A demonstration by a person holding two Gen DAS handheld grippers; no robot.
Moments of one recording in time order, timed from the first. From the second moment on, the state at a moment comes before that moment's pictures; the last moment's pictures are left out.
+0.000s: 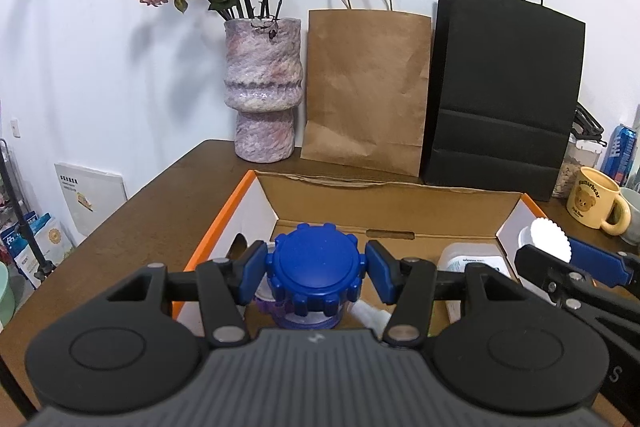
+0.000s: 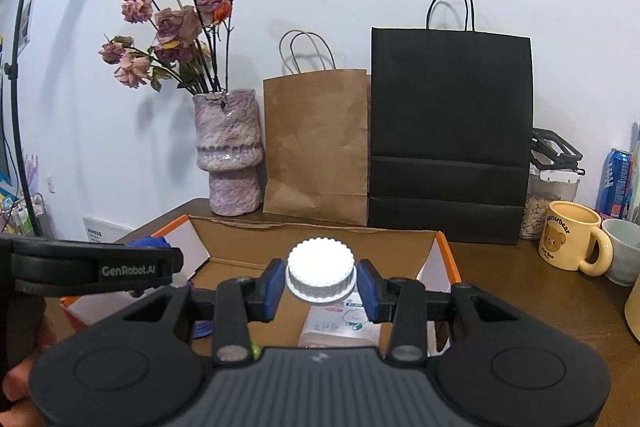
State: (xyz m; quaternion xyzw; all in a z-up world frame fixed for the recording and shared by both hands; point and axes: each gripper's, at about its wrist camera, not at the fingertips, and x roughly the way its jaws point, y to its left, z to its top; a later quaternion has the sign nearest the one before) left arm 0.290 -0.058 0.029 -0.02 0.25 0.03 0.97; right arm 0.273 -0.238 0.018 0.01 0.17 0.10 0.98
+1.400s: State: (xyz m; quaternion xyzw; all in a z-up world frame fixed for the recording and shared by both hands) left arm 0.325 -0.055 0.021 0.00 0.23 0.04 0.97; right arm 0.310 -0.236 -0.001 -0.01 0.18 0.06 0.98
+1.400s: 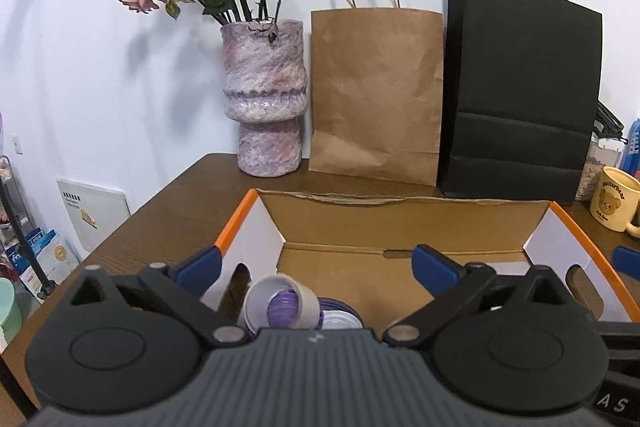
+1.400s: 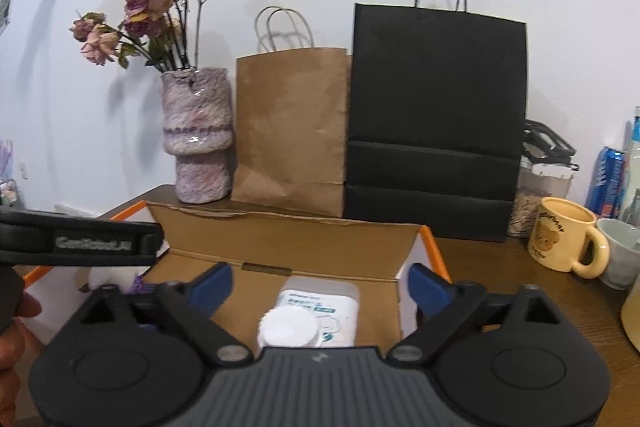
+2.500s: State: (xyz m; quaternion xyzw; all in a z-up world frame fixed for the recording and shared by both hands) left arm 0.289 -0.044 0.036 -0.02 0.22 0.03 0.97; right arm 0.275 -0.251 0.008 0.02 0.17 0.05 0.98
